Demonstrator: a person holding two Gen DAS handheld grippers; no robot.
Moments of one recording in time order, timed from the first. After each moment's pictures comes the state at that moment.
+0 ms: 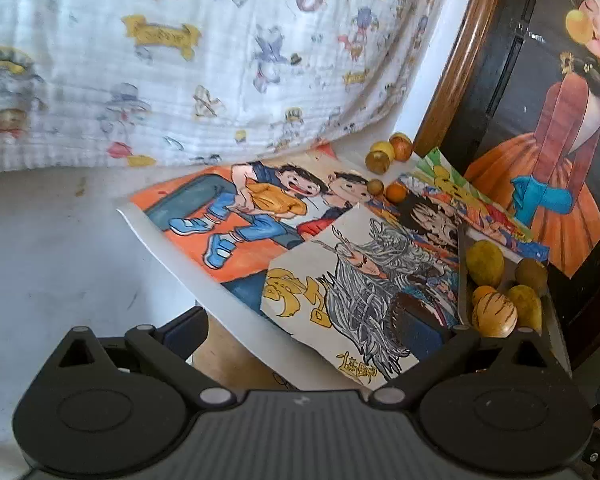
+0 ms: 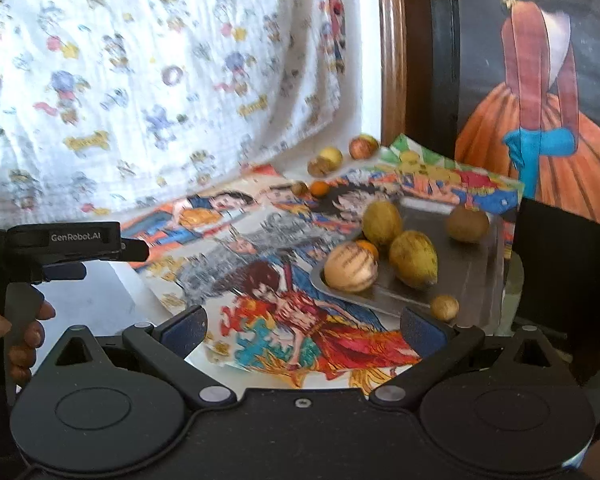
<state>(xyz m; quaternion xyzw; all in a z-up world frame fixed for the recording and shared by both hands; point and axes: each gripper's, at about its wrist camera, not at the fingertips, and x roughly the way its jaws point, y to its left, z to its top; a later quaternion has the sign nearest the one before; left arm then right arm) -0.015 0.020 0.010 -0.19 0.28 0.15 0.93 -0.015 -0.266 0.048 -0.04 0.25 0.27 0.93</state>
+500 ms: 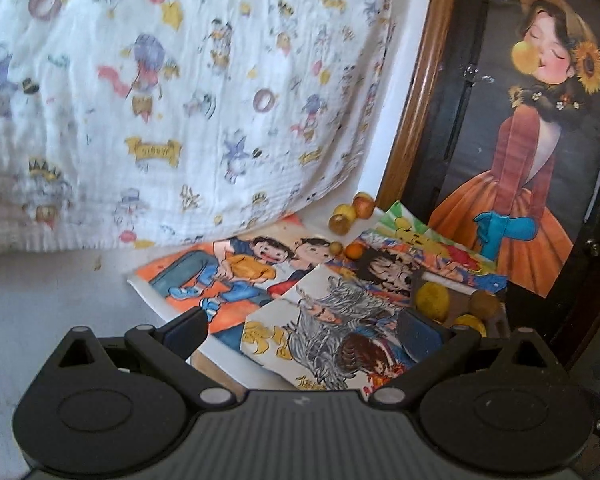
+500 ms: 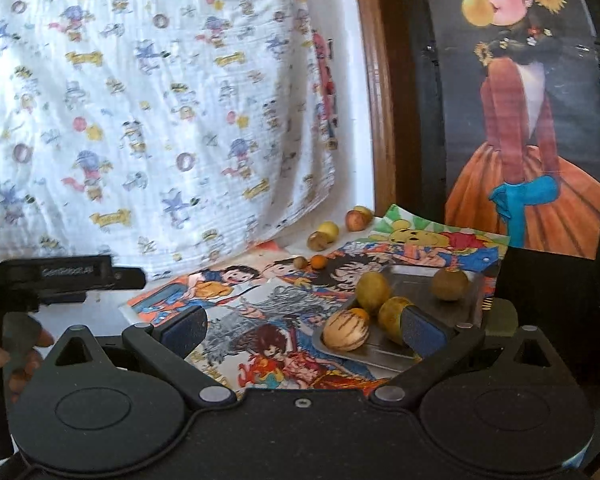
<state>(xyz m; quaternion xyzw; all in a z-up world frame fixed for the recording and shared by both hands) -0.072 -0.016 0.069 -0.15 0.20 0.13 0.96 -0.046 -0.297 0.083 0.01 0.17 0.26 0.95</state>
